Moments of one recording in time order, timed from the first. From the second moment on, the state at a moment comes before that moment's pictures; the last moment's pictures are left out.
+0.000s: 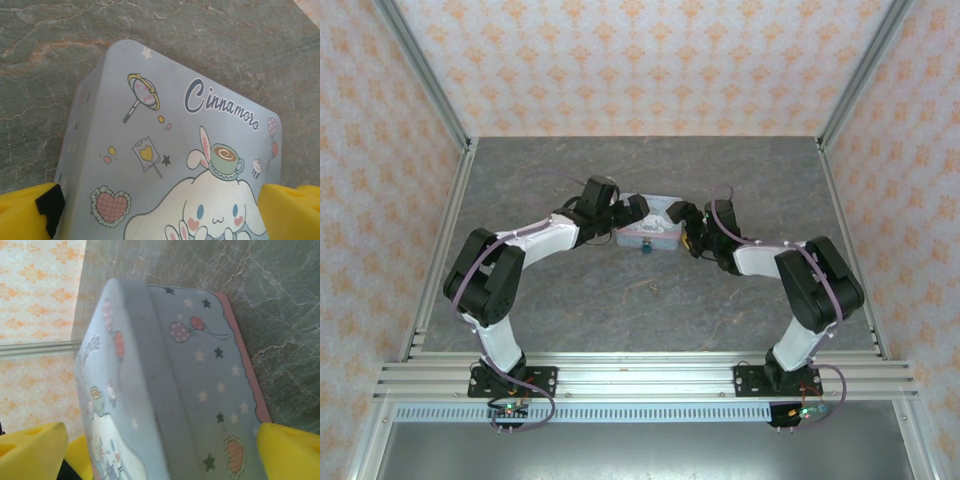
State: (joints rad) left arm -0.45 1.77 1.11 -0.07 0.12 -0.82; right arm 0.41 1.67 0.73 0.38 -0.25 1.25
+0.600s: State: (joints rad) left arm -0.45 1.29 0.87 -0.15 -0.07 -0.78; right arm 0.24 1.34 0.61 0.17 -0.33 1.06
